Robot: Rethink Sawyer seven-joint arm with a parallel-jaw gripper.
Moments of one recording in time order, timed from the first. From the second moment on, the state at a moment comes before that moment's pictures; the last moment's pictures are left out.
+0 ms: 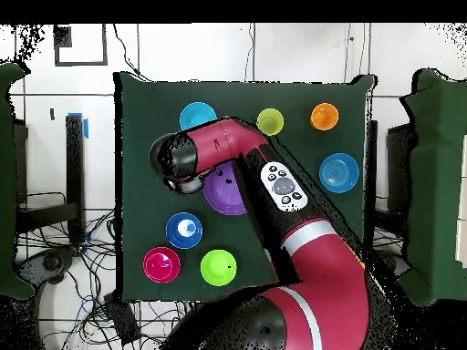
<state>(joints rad) -0.42 -0.50 0.64 1.47 -0.59 1.02 1.73</state>
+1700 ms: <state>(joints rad) -0.46 -0.47 0.65 1.44 -0.65 0.97 1.73</state>
